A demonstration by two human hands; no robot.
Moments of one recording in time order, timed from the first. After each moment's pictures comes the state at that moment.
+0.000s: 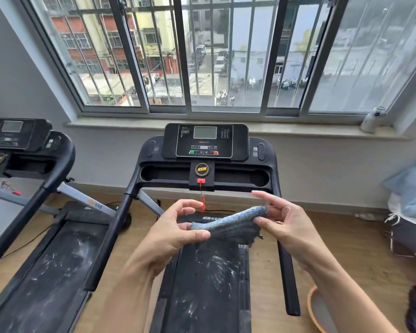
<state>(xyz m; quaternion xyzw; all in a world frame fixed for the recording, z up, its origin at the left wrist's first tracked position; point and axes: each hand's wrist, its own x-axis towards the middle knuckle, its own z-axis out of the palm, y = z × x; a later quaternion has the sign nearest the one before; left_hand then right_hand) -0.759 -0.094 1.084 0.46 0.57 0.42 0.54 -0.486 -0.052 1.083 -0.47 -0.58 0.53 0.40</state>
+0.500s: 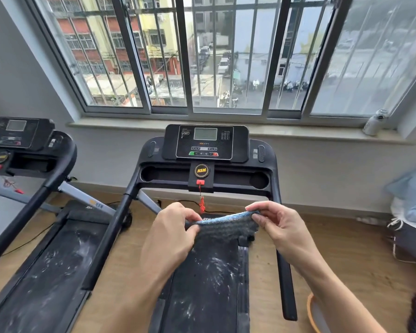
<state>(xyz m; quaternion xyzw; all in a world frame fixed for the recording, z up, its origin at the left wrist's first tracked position) -0.736 -0.093 1.093 0.64 0.70 0.29 0.15 -0.483 -0.046 1.071 -0.46 -0.63 0.46 0.41</state>
